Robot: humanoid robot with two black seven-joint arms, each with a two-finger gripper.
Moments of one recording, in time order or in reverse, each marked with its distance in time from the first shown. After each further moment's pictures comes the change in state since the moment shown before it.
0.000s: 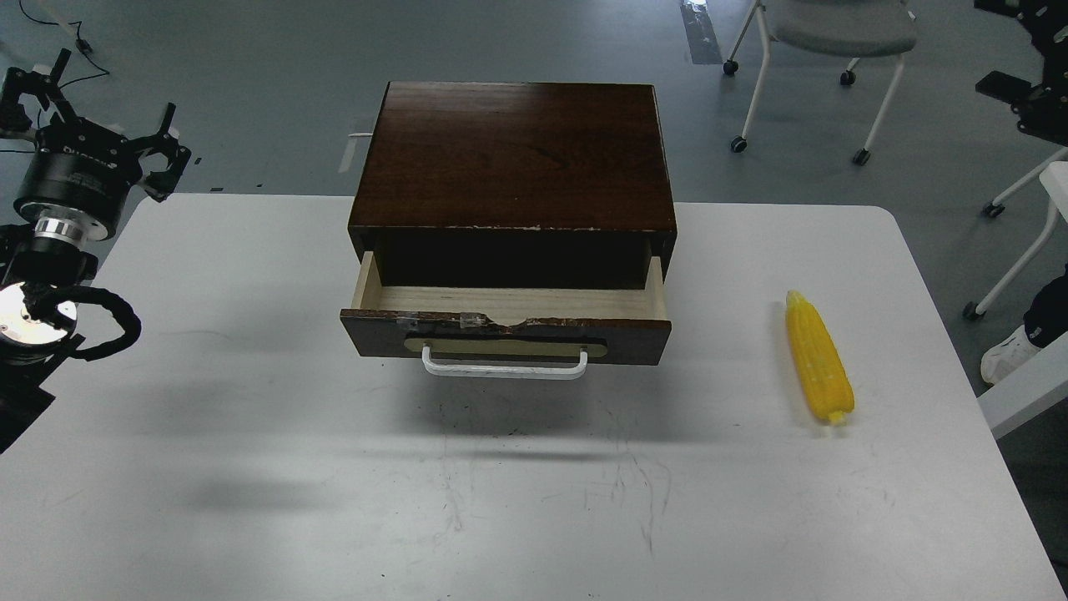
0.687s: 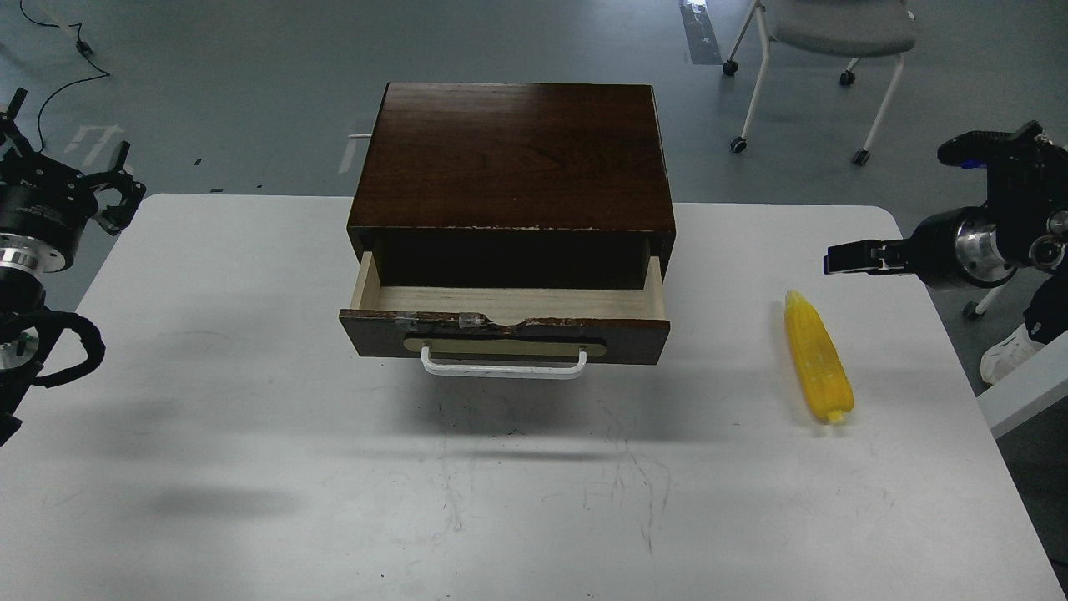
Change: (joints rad) left arm 0.005 0.006 0.017 0.127 0.036 0.000 0.003; right arm 0.043 0.344 -0.488 -0.049 -0.299 -0.042 -0.192
